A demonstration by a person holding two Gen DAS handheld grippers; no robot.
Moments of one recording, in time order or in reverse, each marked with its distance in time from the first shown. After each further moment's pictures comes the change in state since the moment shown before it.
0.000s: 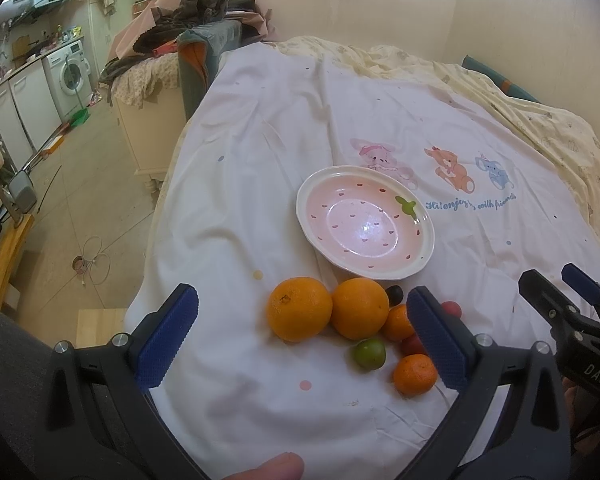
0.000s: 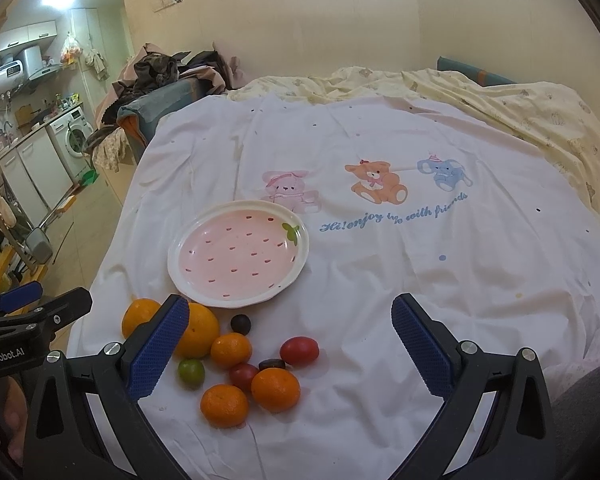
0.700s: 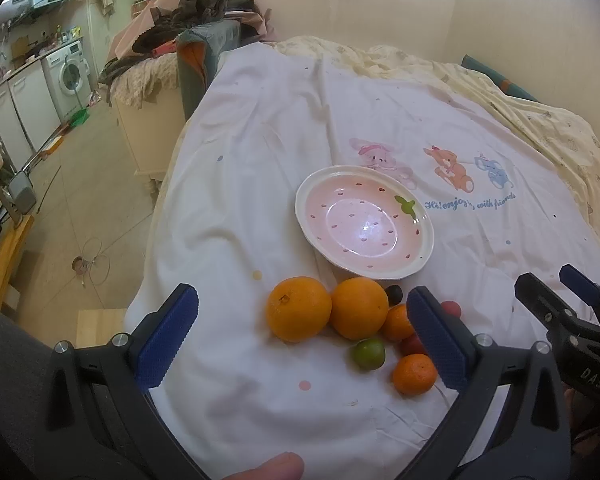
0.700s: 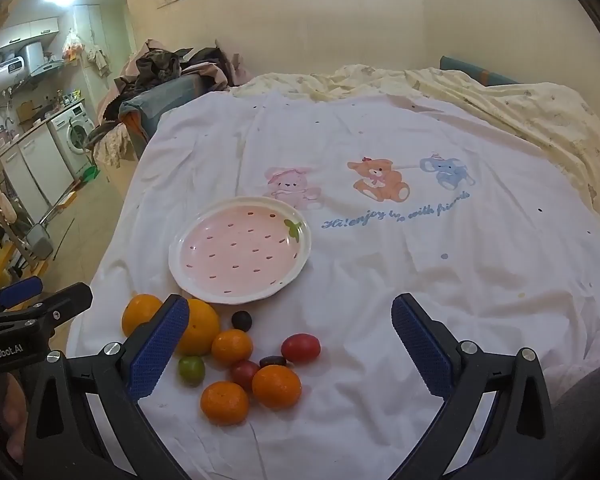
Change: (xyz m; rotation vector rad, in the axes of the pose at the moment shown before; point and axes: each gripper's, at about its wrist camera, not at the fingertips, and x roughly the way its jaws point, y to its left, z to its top) left arm 0.000 -0.002 -0.001 0.000 -0.001 0.000; right arm 0.001 0.001 -0.001 -0.005 0.011 0.002
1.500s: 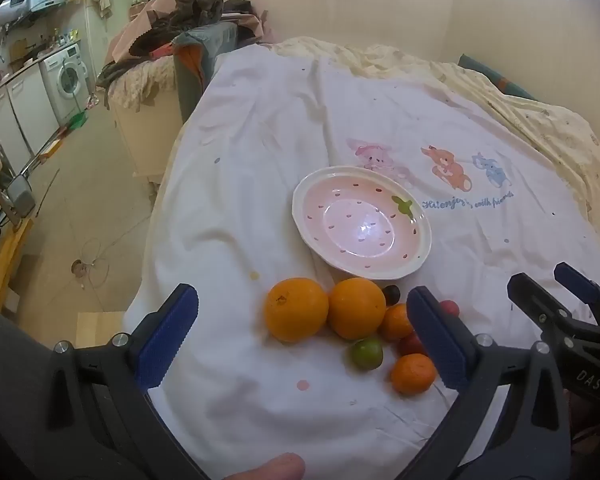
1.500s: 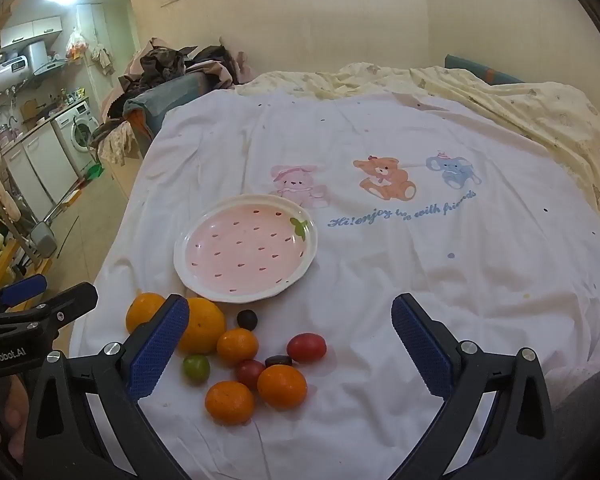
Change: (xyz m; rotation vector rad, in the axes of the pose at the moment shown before) left arm 0.002 -0.004 -0.001 0.001 -0.002 0.000; right arm 0.005 0.003 -0.002 -0.003 0.008 0.022
